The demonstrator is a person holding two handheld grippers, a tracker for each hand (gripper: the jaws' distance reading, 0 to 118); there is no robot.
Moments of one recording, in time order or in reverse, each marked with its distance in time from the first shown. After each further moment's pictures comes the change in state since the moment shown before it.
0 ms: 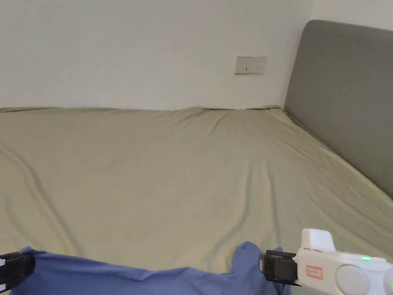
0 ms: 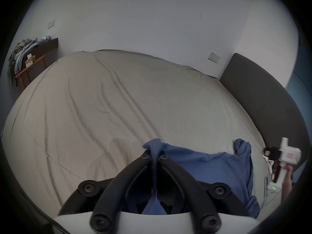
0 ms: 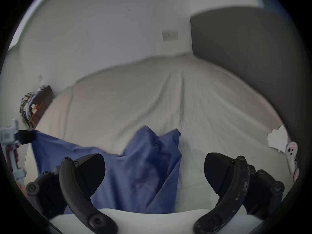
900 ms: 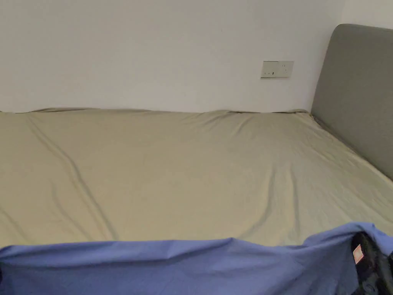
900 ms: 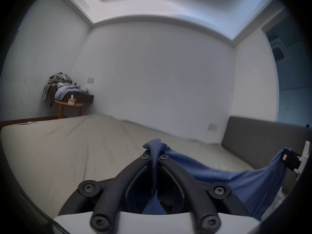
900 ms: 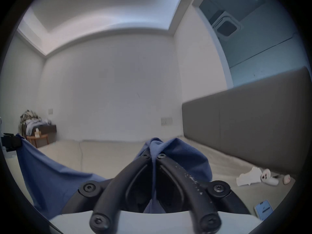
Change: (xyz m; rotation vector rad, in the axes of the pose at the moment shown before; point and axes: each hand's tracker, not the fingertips) left arm 0.075 -0.143 0.213 0.864 0.164 0.068; right arm -0.082 -0.123 0.241 0.985 -0.033 0.064
